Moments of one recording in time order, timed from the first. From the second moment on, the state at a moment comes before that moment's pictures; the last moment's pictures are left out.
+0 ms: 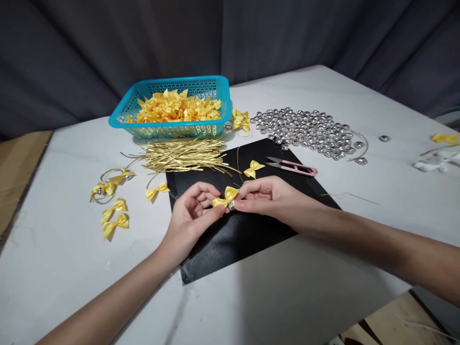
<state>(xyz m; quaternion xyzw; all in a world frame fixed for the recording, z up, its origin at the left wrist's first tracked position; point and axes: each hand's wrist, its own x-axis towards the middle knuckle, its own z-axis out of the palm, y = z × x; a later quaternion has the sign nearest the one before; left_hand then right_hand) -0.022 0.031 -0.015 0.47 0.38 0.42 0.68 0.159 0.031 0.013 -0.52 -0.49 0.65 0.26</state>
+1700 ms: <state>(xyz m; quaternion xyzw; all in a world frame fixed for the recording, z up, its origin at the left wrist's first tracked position) -0.015 0.021 0.002 0.64 0.37 0.24 0.63 0.218 0.075 0.055 -0.43 -0.78 -0.06 0.45</state>
